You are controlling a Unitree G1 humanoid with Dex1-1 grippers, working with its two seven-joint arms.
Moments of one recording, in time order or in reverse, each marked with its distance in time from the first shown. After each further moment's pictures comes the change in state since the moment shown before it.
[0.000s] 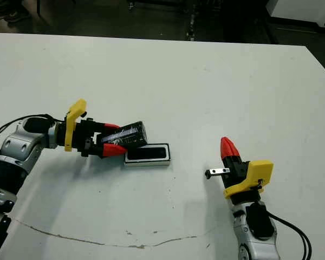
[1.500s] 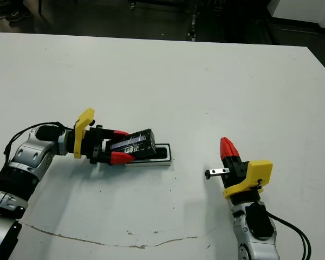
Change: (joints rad) left arm 0.054 -0.076 0.003 -0.017 -0.002 -0.056 -0.028; right arm 0.000 0.000 0.000 0.002 0.000 -0.004 0.000
